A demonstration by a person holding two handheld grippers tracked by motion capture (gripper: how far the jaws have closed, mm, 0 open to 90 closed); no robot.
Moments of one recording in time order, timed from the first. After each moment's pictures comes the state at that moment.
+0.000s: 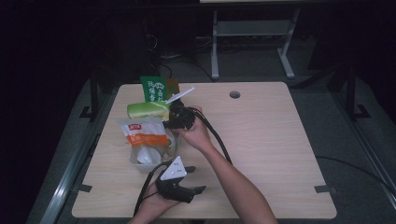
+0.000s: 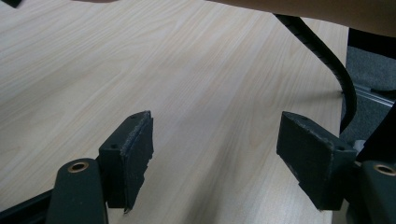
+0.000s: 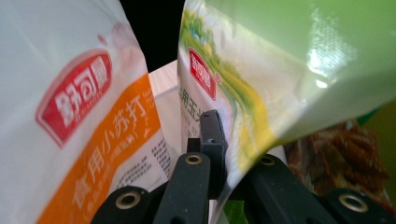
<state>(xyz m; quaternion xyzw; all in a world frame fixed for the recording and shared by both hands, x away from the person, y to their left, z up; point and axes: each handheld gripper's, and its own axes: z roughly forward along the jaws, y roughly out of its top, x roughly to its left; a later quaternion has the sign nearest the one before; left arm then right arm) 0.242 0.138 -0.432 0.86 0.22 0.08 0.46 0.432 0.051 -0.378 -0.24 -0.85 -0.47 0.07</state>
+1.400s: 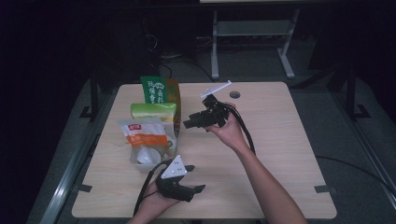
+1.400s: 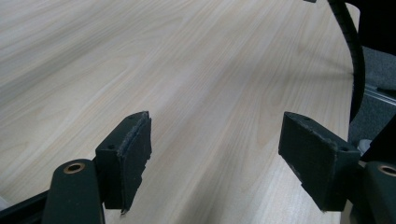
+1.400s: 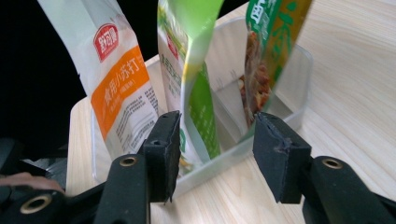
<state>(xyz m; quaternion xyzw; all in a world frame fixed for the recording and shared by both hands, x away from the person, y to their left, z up) 0.245 0.138 -0.432 0.86 0.23 0.08 0.45 0.422 -0.047 -0.353 -0.28 -0.84 -0.47 0.06</state>
